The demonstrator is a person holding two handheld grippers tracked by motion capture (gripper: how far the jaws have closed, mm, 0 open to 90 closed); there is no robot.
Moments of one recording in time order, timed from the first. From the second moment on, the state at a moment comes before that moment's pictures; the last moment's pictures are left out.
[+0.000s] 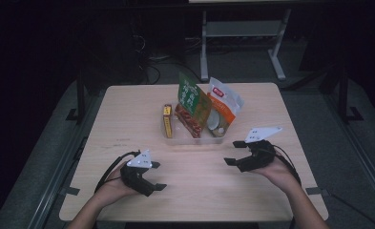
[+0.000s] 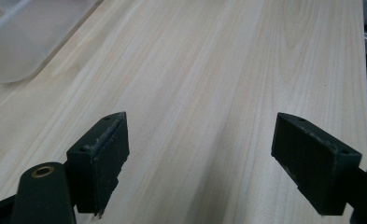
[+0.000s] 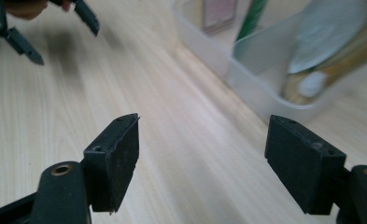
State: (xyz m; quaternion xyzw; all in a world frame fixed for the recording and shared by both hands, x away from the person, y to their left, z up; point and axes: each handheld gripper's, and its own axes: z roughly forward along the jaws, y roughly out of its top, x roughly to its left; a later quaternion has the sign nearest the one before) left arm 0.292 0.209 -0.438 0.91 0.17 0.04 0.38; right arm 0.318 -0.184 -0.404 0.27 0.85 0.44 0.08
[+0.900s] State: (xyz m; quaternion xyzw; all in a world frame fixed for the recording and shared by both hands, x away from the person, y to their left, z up) left arm 0.286 0.190 -0.452 0.92 0.15 0.02 0.36; right arm 0.308 -0.125 -0.443 0.19 0.90 0.40 0.04
